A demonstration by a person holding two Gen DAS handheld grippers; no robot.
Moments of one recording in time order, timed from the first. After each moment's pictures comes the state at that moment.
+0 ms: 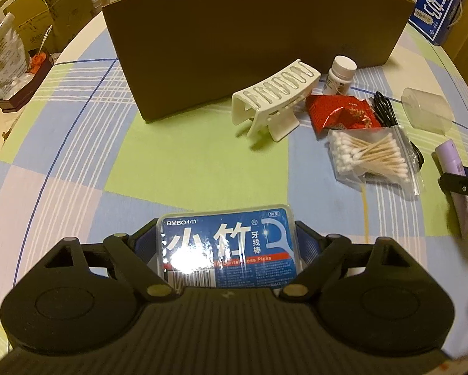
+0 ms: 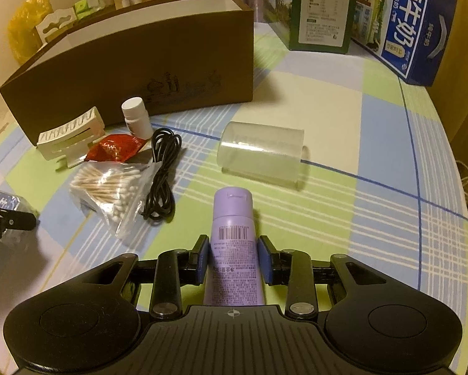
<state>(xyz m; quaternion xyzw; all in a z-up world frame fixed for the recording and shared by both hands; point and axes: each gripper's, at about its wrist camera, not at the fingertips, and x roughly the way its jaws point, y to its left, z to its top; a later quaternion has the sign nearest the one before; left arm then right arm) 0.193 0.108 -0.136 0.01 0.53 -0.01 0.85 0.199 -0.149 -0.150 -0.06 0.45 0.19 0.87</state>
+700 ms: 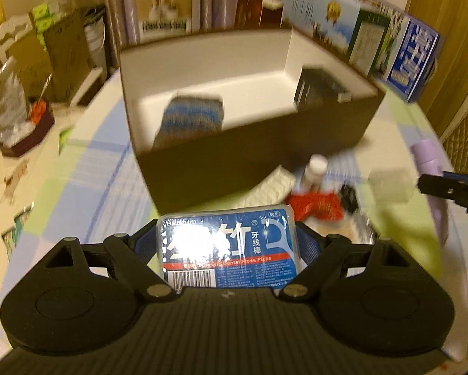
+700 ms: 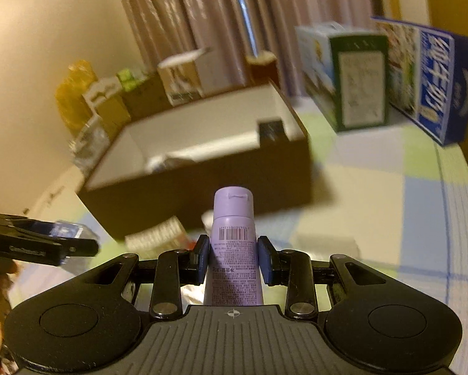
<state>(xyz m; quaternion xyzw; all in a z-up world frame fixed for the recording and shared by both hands) 0.212 0.118 -0.042 0.00 0.44 -0.03 0.90 0.212 -0.125 -0.053 0.03 0.36 0.29 0.89</state>
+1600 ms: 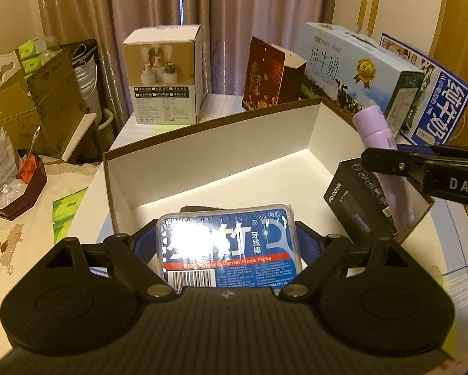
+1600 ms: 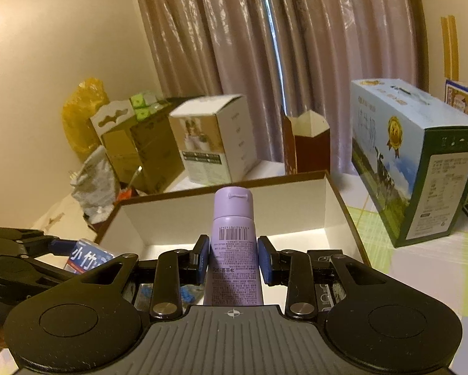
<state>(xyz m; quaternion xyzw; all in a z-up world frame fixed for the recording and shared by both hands) 0.364 0.143 -0.017 0.01 0.40 -0.04 0.92 0.372 -0.012 -0.023 0.01 0.31 0.32 0.90</state>
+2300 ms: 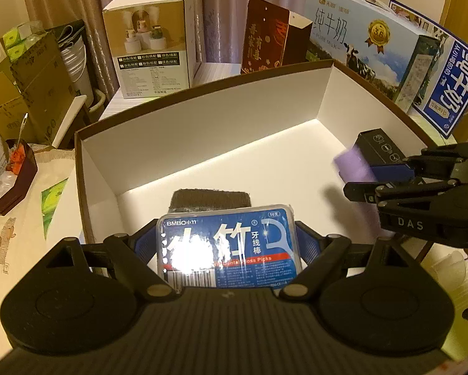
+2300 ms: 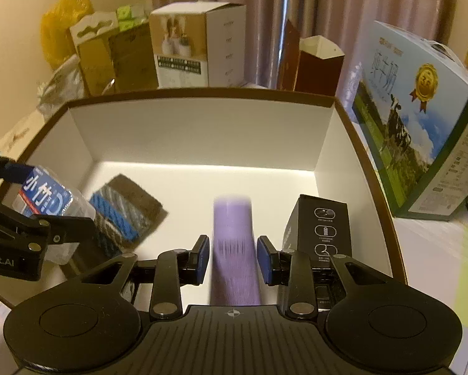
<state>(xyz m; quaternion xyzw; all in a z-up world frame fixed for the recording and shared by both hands) 0.396 0.143 -0.058 0.03 0.44 -0.05 0.89 0.404 0.018 -0.096 -0.13 0.40 0.28 0.86</state>
